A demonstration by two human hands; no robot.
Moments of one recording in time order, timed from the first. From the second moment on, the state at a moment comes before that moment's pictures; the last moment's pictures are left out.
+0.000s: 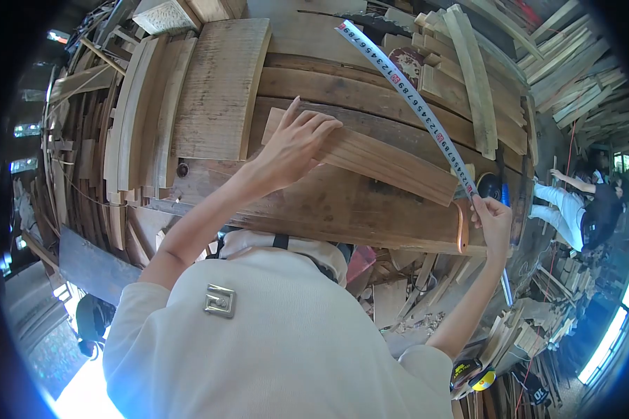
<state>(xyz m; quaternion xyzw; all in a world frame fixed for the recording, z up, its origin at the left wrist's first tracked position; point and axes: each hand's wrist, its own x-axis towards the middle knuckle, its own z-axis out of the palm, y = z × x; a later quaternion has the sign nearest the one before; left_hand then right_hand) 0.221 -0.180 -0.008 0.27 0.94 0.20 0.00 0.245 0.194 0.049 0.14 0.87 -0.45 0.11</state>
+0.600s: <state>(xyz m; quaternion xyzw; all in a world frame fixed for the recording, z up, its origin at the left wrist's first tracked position) 0.217 -0.200 -0.004 0.35 0.90 0.25 -0.09 0.229 0.180 0.048 0.11 0.87 -0.45 0.14</state>
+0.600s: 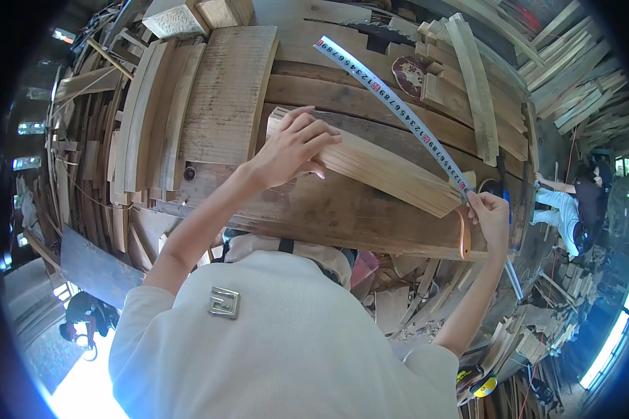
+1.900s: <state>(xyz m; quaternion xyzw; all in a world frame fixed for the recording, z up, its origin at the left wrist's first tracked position) 0.257 -0.231 0.014 -0.12 0.94 0.25 -0.18 0.236 0.171 0.048 0.11 0.89 -0.33 0.31</state>
